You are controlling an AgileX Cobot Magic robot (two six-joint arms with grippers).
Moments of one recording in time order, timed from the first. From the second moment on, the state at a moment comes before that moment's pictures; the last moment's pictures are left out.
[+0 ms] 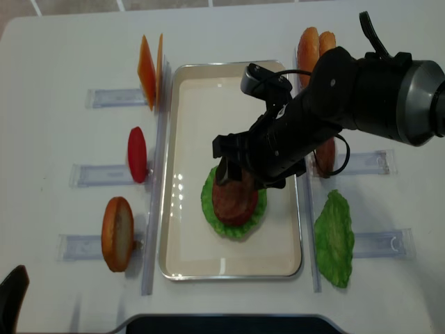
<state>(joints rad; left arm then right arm) 0.03 -0.02 -0.48 0.01 1.11 0.01 0.68 1.76 -1.07 0.82 0.64 -0.08</state>
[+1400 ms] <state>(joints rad) 0.03 -0.02 -0.48 0.01 1.11 0.03 0.66 1.64 -1.35 0.07 1.07 0.40</state>
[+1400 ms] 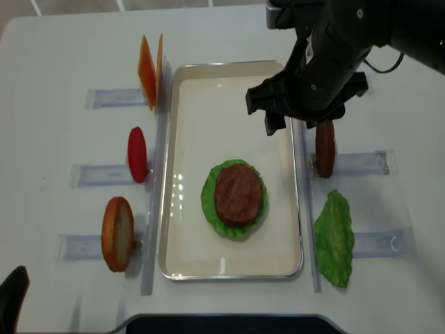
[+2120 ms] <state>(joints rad) 0.03 -0.02 -0.48 0.01 1.11 0.03 0.20 1.52 -1.36 0.06 1.22 0.17</state>
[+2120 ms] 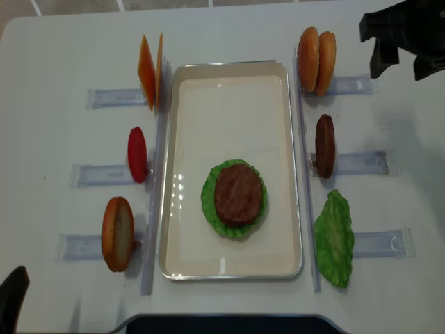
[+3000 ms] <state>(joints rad) 0.03 -0.02 -0.48 0.01 1.11 0.03 -0.02 1.48 -1.31 -0.06 1.22 -0.02</state>
